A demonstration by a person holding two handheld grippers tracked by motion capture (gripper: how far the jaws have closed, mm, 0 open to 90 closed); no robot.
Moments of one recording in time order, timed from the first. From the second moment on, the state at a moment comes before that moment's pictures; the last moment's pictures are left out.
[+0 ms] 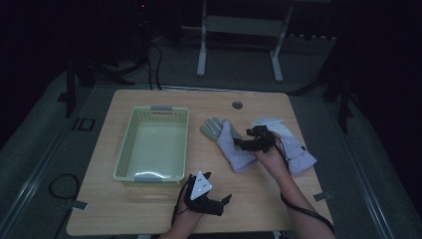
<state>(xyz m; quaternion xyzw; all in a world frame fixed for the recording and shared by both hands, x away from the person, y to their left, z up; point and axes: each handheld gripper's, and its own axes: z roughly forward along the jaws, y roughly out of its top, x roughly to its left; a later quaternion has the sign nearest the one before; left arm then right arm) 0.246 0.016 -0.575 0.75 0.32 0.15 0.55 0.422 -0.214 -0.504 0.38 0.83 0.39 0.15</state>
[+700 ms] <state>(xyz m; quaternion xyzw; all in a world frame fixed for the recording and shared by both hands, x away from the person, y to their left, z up) 0.247 0.016 -0.575 0.76 0.32 0.15 0.55 0.451 -0.196 -0.545 0.39 0.85 0.33 0.09</state>
